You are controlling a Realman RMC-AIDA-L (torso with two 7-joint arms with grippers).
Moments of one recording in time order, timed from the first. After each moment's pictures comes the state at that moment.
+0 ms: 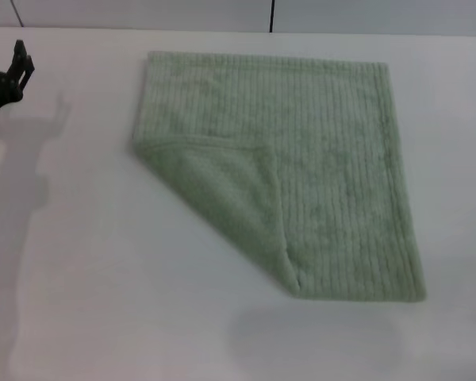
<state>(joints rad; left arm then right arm) -0.44 -2.08 -1.42 -0.22 2.65 0.98 0.02 0.04 2.09 -2.88 -0.44 -1.42 1.64 2.94</state>
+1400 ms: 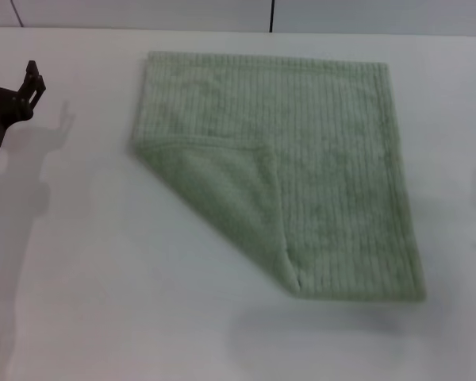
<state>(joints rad) -0.41 -2.08 -1.35 -0.23 2.65 0.96 -0.02 0.20 1.93 -2.89 -0.82 -1.59 1.54 2.74</state>
